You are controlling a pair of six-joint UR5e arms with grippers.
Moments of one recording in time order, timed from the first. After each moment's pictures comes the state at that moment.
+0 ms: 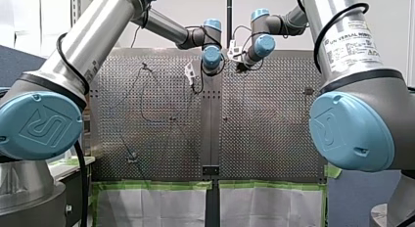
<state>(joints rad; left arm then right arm) -0.59 -2.09 -1.11 -3.12 -2.17 -1.88 2.05 -1.17 1.21 0.08 1.44 1.74</state>
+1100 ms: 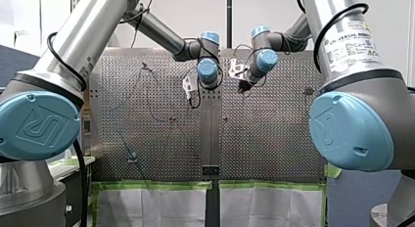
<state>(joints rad) -0.60 -2.04 -1.38 -2.96 -2.09 -1.89 2.04 -1.17 1.40 0.04 1.45 1.73</state>
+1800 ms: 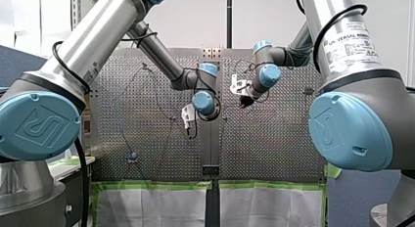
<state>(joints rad) -0.61 -2.13 -1.60 -2.74 -2.00 -1.88 2.04 -1.15 1.55 -0.05 1.43 1.66</state>
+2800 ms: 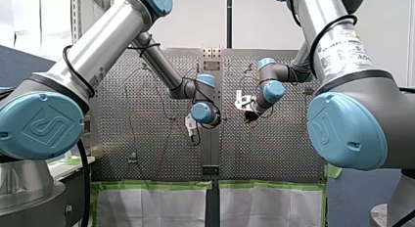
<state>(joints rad) -0.57 -2.21 -1.56 -2.65 -1.88 -1.90 1.99 -1.05 1.57 -0.11 1.40 1.66</state>
